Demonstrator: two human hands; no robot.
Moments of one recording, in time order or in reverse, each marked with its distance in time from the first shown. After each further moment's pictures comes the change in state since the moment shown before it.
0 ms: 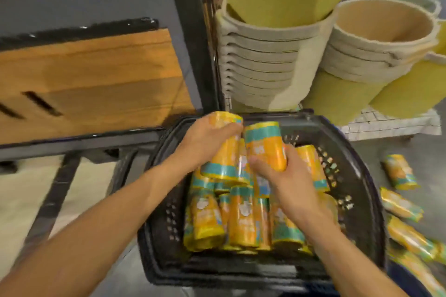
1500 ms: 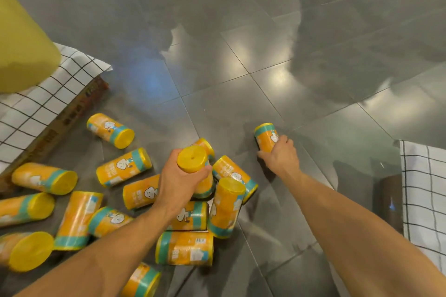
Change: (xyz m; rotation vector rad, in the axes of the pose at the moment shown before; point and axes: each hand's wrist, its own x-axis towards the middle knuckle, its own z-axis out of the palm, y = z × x) left_hand -0.098 -0.072 0.717 0.250 -0.728 0.388; right_hand -0.118 0.565 -0.556 -0.407 0.947 0.897
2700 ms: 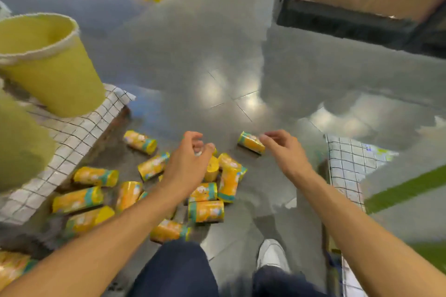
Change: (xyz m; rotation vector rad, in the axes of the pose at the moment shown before) left_hand -0.140 0.143 -0.172 0.016 -0.149 0.242; right_hand -0.307 -0.096 -0.203 0.589 0.074 -0.199
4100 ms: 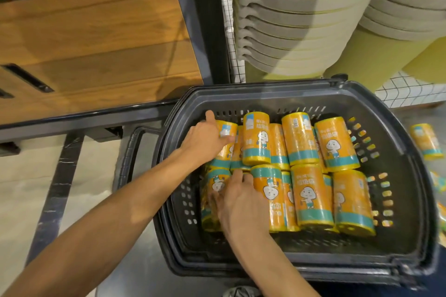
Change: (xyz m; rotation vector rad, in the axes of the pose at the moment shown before) left_hand -0.400 -0.231 -0.367 0.528 0.536 -0.911; right_hand -0.495 -0.126 0.363 -0.878 -1.007 -0.858
